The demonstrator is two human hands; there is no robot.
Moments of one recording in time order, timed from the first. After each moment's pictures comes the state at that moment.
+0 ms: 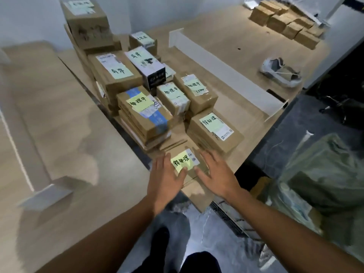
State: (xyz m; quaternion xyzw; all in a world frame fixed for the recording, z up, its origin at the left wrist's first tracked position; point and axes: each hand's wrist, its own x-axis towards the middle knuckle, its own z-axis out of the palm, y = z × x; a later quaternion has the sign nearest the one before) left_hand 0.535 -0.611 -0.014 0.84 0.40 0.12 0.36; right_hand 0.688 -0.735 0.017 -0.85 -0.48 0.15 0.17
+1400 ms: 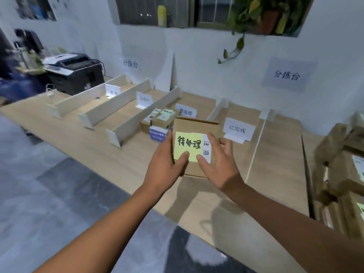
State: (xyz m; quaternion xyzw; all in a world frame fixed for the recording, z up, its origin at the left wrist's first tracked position) left_hand 0.079 -0.662 0.183 0.54 0.68 0.49 0.09; right_hand 0.242 -0.551 0.149 -0.35 -0.81 0.27 0.38
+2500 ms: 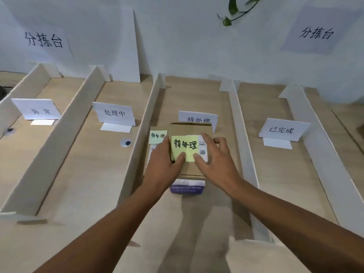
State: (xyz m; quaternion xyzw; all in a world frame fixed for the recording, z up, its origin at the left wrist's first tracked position) left_hand -0.380 -0.258 0.071 0.60 0.65 0.36 0.29; right_hand -0.195 -0.232 0.058 -0.60 -0.71 0.24 0.27
